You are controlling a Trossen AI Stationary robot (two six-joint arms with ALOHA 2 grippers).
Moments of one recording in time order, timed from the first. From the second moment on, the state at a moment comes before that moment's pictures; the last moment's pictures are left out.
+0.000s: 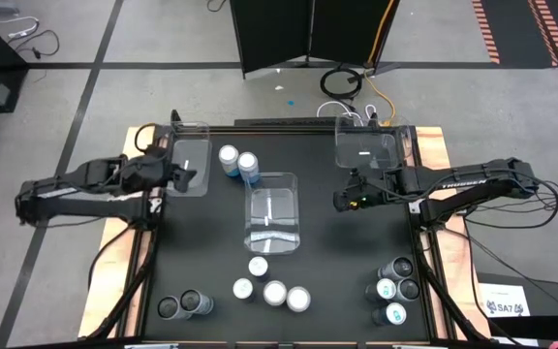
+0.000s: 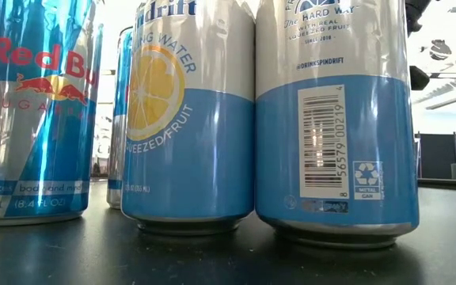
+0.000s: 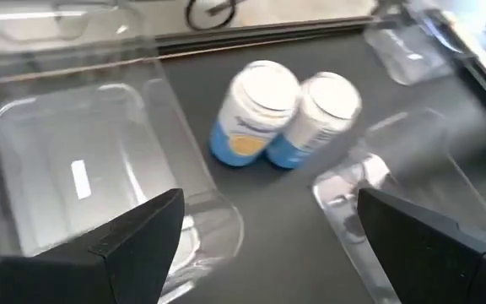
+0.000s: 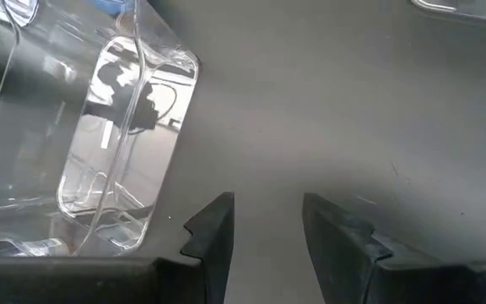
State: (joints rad) left arm 0.18 0.60 0.79 -0.99 -0.41 -0.89; right arm 0.03 1.16 0.90 -0.80 0.26 1.25
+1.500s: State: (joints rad) left arm 0.86 0.85 0.78 -1.04 -0.32 -0.67; right arm 0.04 1.16 0.90 -0.78 0.26 1.21
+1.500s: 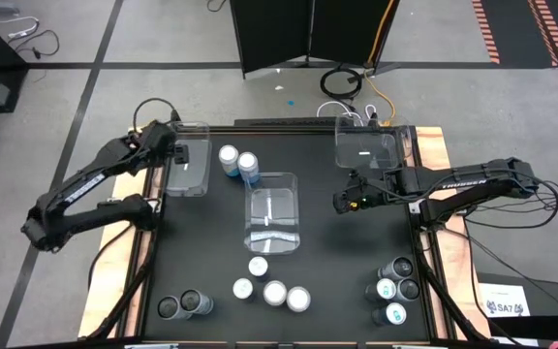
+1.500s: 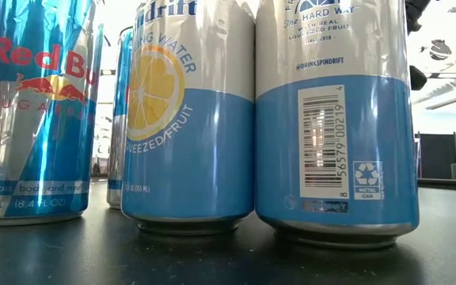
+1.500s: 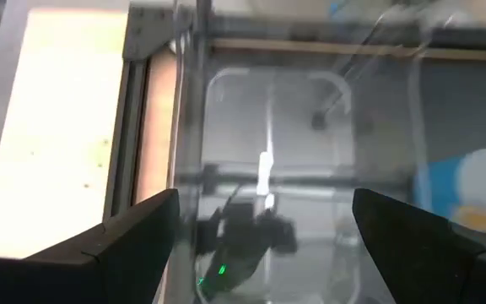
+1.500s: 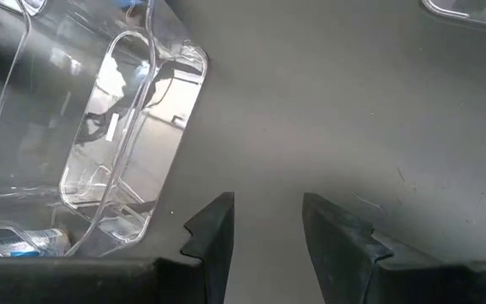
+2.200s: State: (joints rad) left arm 1.15 1.19 0.78 -1.03 -0.20 -0.46; right arm 0.05 1.16 0.90 -0.78 0.26 1.21
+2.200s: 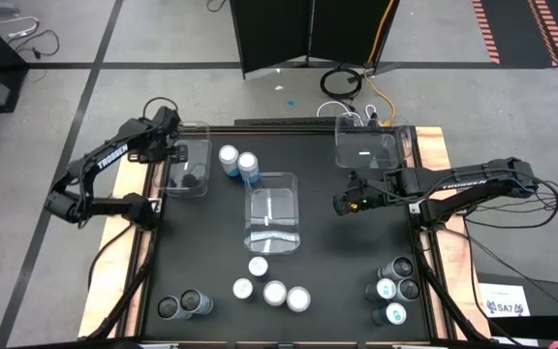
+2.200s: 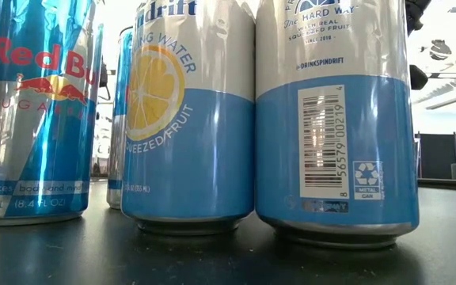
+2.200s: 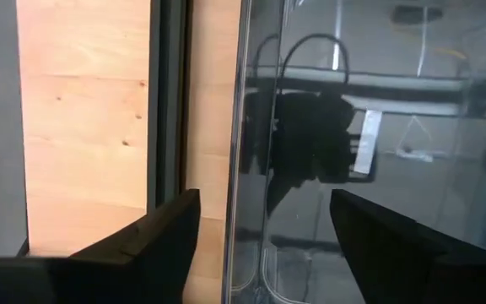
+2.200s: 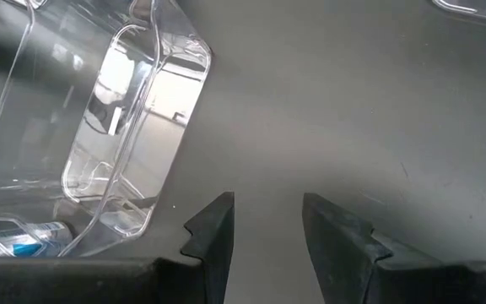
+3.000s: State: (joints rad) left arm 1.15 1.24 0.73 -1.08 -0.17 -0.49; right arm 0.05 1.16 0.90 -0.78 0.26 1.19
